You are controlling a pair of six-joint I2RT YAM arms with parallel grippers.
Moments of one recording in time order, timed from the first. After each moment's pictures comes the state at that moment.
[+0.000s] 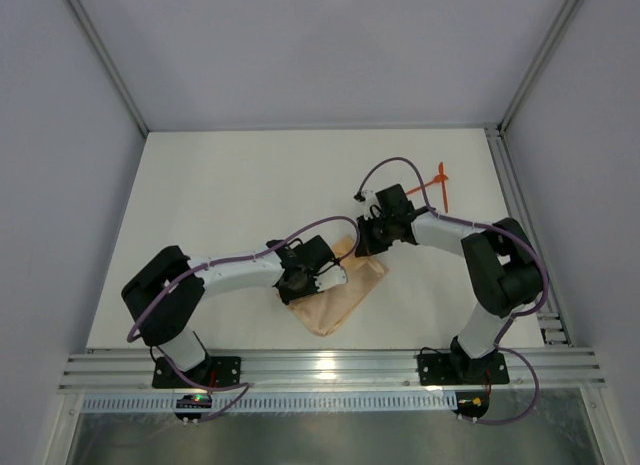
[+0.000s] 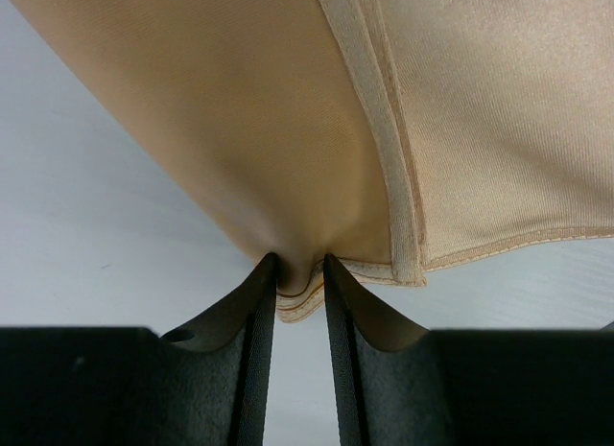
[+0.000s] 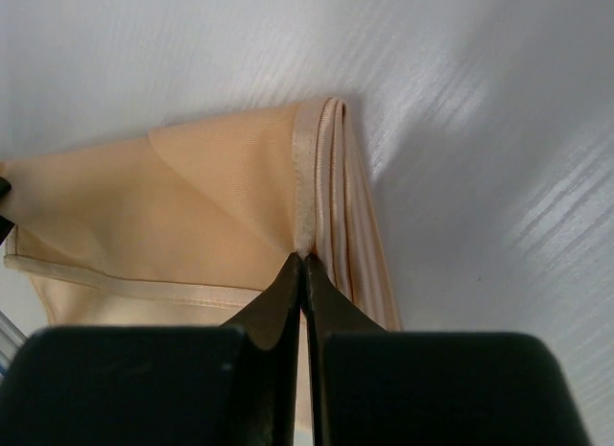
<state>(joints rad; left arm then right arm) -0.95 1.65 0.96 -0.67 -0.09 0.37 0.44 1.72 0.94 -0.22 -0.41 0.14</state>
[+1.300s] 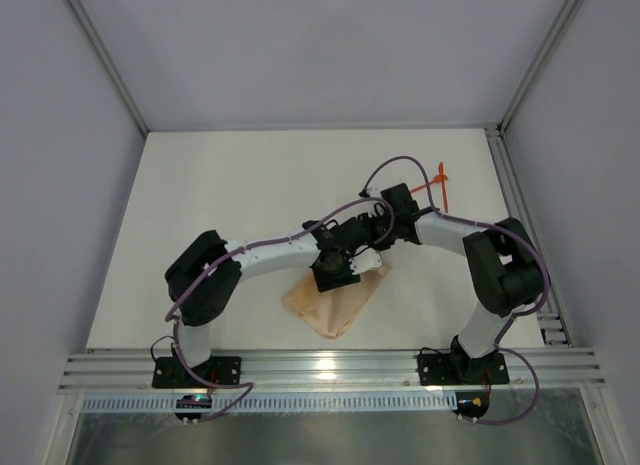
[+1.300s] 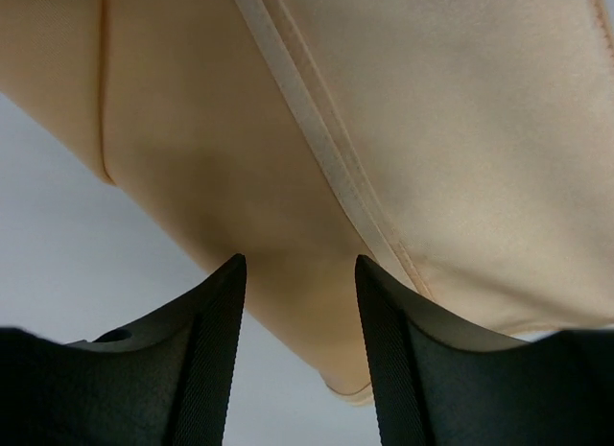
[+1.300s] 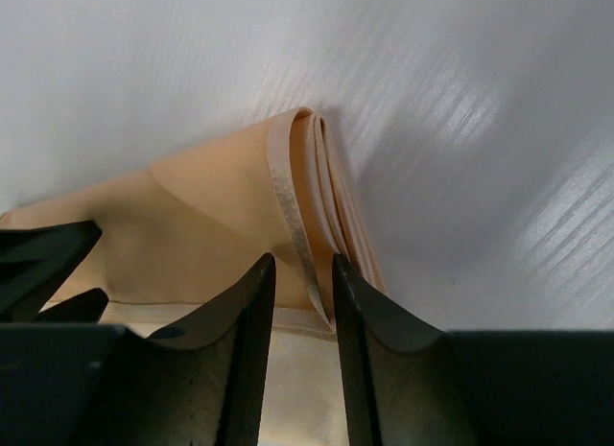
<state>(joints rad) -0.99 1.89 1.34 -0.75 -0.04 0.36 0.41 1.72 0.92 -0.17 -0.42 0.15</state>
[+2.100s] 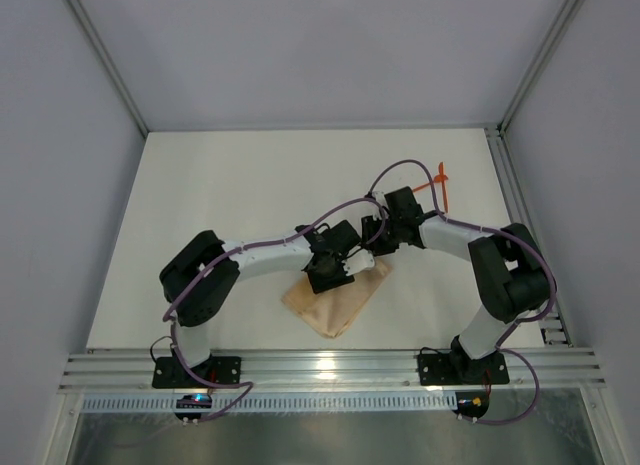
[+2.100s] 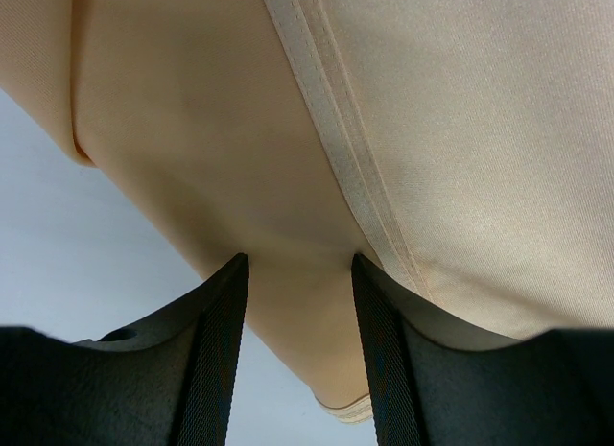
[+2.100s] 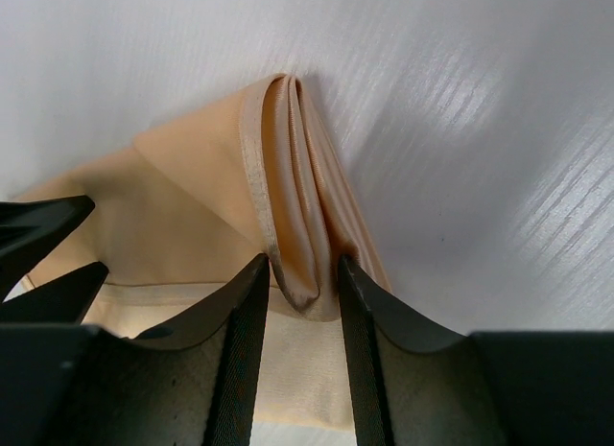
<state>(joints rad) -0.97 1.87 1.23 -0.65 -0.03 0.33 0.40 1.68 0.87 -0.18 -0.39 0.20</state>
